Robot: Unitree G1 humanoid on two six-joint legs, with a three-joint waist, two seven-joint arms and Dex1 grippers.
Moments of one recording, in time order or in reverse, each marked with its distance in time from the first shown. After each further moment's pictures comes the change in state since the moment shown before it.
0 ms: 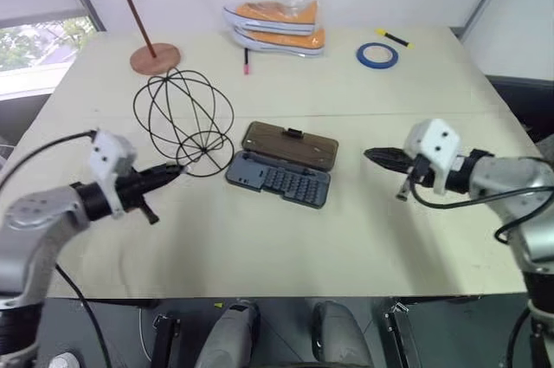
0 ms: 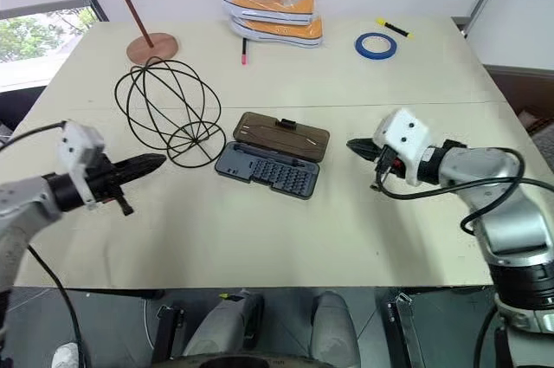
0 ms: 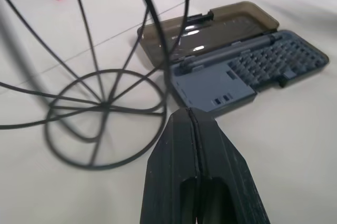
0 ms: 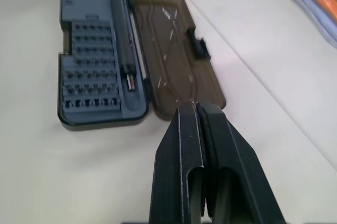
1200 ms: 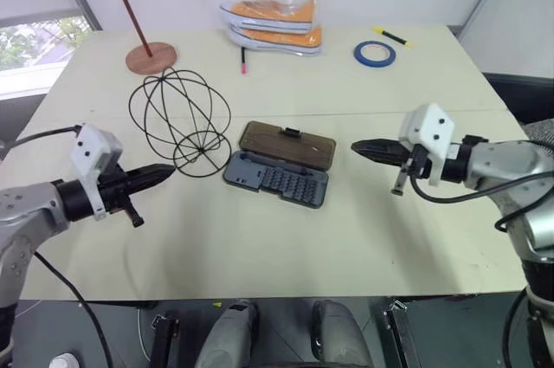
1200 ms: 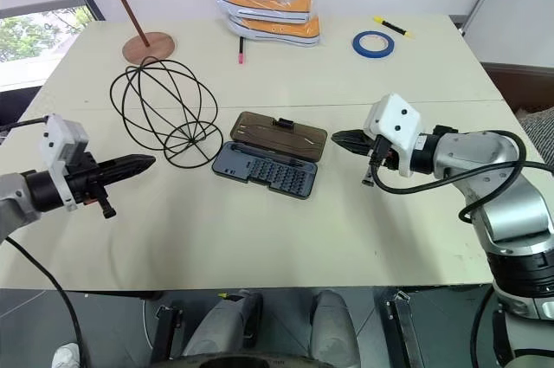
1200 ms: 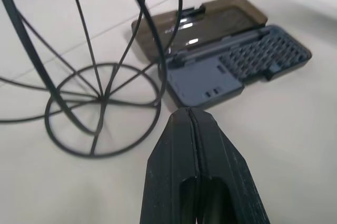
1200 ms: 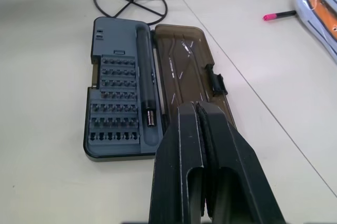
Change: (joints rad) left arm 0.041 0.025 0.029 -0.051 -0.035 0.080 0.039; right arm -0.094 0.031 0.053 -0.022 0.038 0.030 -0.009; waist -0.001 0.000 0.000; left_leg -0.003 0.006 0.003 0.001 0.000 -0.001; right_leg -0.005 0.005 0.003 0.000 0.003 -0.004
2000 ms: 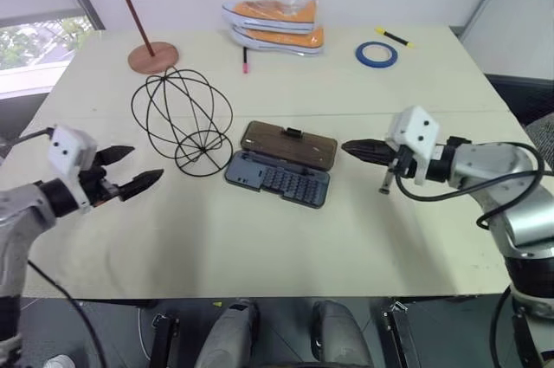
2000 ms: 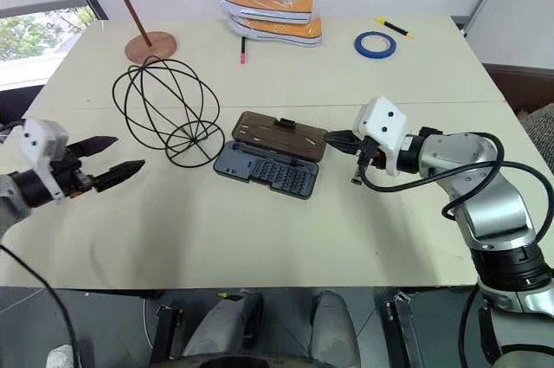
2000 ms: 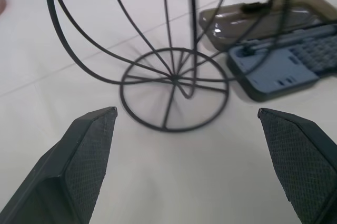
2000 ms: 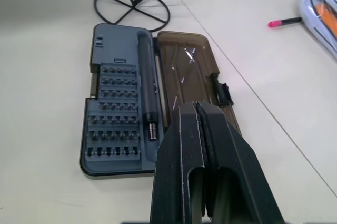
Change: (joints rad) left arm -0.137 -0.083 -0.020 0.296 0.150 -0.221 -0.001; right arm -0.024 0.054 0.053 0.041 -0.043 -0.039 -0.029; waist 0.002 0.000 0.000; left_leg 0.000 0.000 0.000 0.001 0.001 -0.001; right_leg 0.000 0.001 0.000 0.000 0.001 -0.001
